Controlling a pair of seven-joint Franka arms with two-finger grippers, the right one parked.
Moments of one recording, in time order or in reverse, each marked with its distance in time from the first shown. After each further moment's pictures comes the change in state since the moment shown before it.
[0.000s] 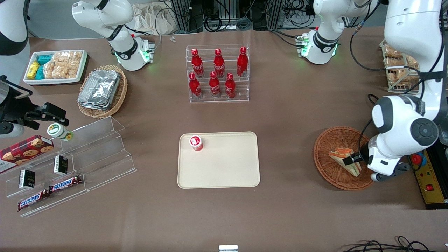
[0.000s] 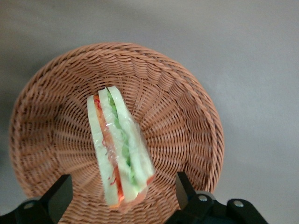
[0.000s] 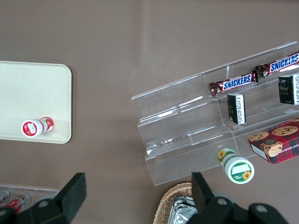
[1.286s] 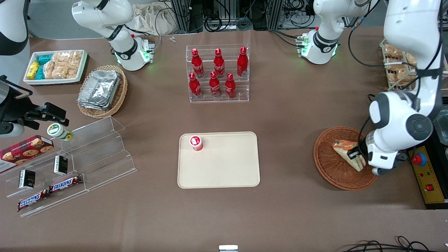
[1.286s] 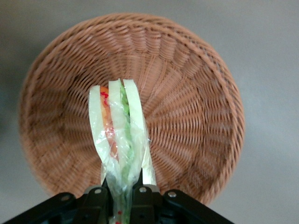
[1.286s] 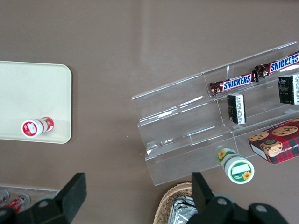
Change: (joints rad) arm 0.001 -0.094 0.007 -0.047 0.000 -0.116 -0.090
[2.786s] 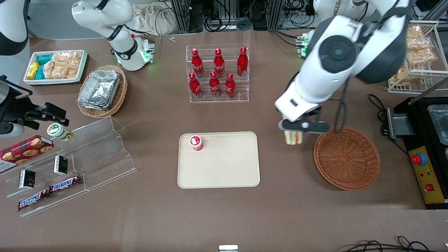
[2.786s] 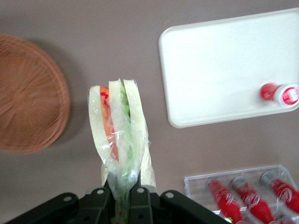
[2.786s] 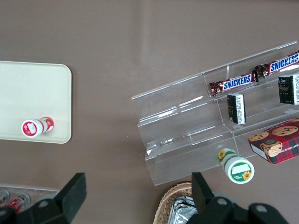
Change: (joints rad) arm -0.225 0.002 -0.359 0.468 0.080 -0.445 0.078
